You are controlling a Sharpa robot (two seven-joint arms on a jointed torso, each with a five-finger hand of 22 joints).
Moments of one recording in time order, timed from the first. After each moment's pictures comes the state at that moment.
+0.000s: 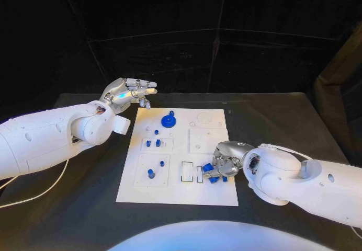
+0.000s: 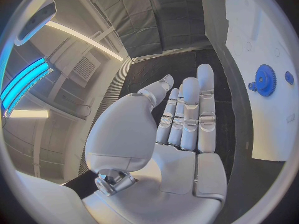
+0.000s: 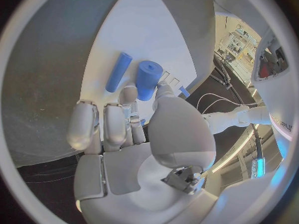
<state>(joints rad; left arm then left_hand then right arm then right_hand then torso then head) 1.25 -0.84 -0.14 1.36 -0.05 -0.11 0.45 1.28 -0.08 0.42 -0.11 0.05 1.01 0.17 0.10 0.07 1.02 0.10 0.34 0.08 1.18 0.02 0.99 0.54 0.17 1.22 0.11 0.56 0.64 0.98 -0.91 -0.04 1.87 -1.55 -0.14 -0.59 1.18 -0.08 -0.16 0.29 0.24 1.02 0.07 0.36 0.21 1.31 0.00 0.86 0.81 1.46 -0.07 1.29 1.14 0.10 1.39 0.03 1.39 1.10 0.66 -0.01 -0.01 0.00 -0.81</state>
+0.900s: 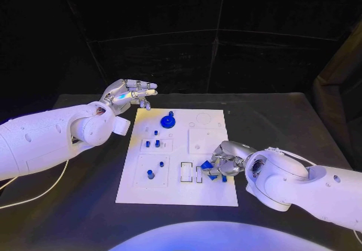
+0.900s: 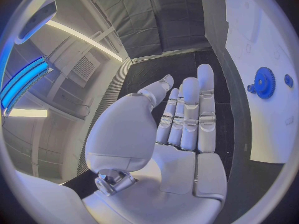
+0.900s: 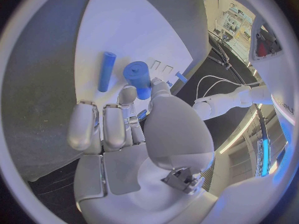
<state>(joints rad) 1.25 -0.84 -0.14 1.36 -0.05 -0.10 0.44 1.28 -0.08 0.42 -0.11 0.05 1.01 0.17 0.10 0.07 1.02 0.10 0.34 0.08 1.18 0.02 0.99 0.54 0.17 1.22 0.11 0.56 0.64 0.97 -0.94 -0.04 1.92 -1.40 -0.32 -0.59 1.27 -0.03 -0.14 0.23 0.48 0.99 0.07 0.39 0.25 1.31 -0.01 0.85 0.85 1.46 -0.07 1.31 1.17 0.10 1.39 0.03 1.40 1.12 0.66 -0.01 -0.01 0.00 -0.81</state>
